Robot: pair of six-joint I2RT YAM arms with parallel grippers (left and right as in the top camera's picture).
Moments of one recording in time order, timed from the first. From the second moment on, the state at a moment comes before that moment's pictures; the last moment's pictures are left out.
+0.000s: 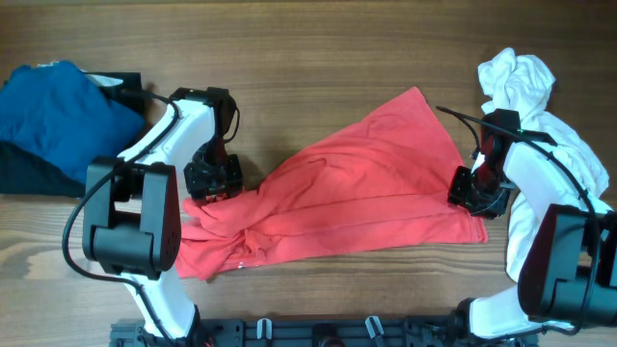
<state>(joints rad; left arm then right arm) -0.18 1.97 1.30 -1.25 0.00 -0.45 -0.15 1.69 0.96 -0.94 0.00 0.26</state>
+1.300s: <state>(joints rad) -0.10 1.97 1.67 -1.02 -0.08 -0.46 -0.15 1.69 0.97 -0.91 -0.05 0.25</state>
